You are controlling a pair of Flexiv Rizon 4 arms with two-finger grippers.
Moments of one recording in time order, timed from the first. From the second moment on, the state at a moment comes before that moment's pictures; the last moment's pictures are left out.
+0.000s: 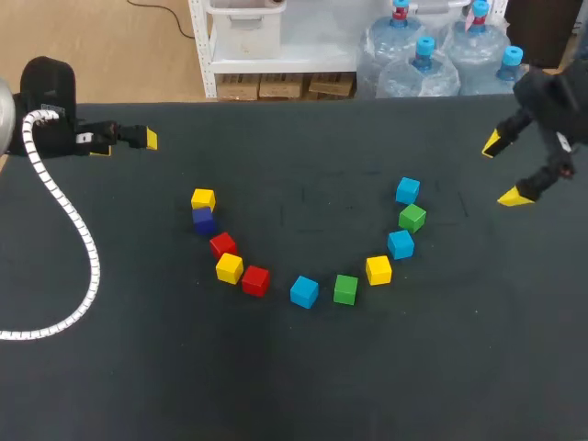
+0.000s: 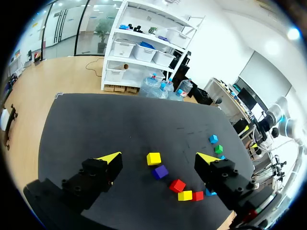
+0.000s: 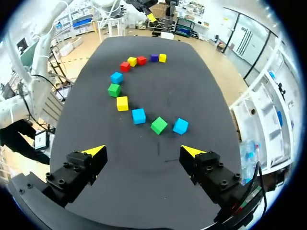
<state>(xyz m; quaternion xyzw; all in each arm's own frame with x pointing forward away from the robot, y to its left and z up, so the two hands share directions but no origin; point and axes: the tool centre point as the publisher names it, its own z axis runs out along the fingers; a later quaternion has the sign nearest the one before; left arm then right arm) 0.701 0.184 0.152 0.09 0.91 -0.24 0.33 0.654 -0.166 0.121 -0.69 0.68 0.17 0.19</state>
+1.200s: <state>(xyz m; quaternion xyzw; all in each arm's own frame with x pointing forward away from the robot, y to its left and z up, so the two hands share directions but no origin) 0.701 0.184 0.152 0.09 0.91 -0.24 0.33 0.659 -0.122 0.079 -0.75 0.61 0.19 0.17</state>
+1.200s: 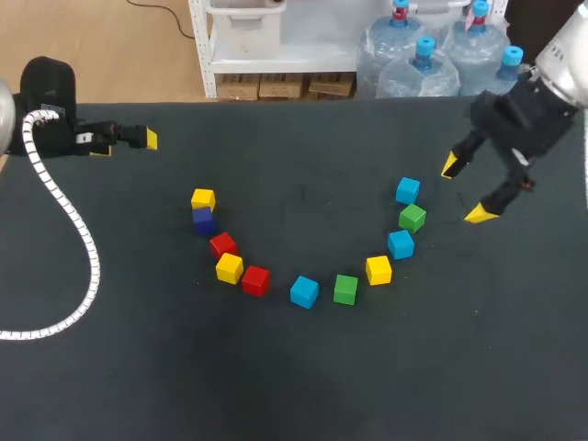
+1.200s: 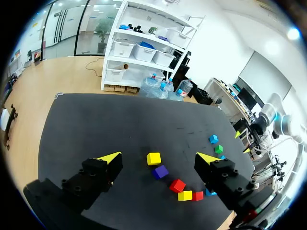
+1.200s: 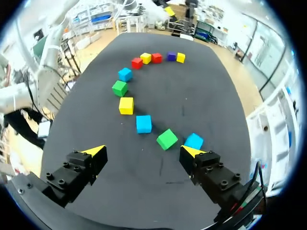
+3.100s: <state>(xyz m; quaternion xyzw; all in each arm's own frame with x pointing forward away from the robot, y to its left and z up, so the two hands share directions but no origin) 0.701 0.184 0.152 0.09 0.91 -0.24 0.33 0.655 -0.062 0.007 -0.78 0.59 0.09 0.16</state>
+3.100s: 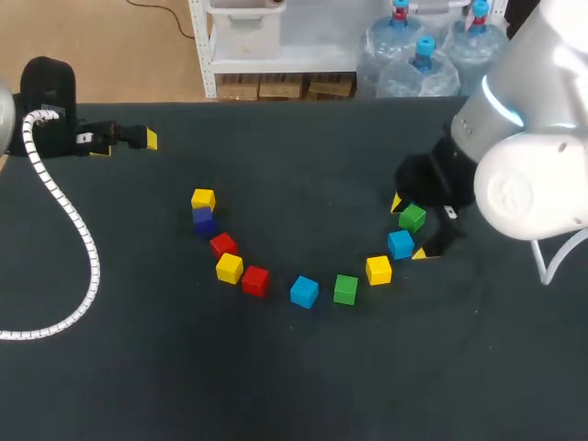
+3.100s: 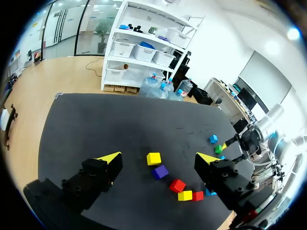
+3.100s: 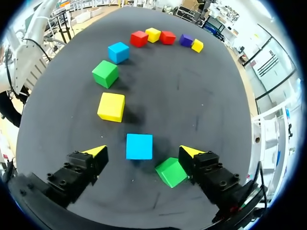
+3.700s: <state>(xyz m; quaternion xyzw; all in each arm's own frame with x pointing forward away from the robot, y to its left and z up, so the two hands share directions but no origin) 0.701 0.184 0.152 0.09 0.91 -0.24 0.33 0.654 -0.056 0.000 -0.79 0.59 0.09 0.15</state>
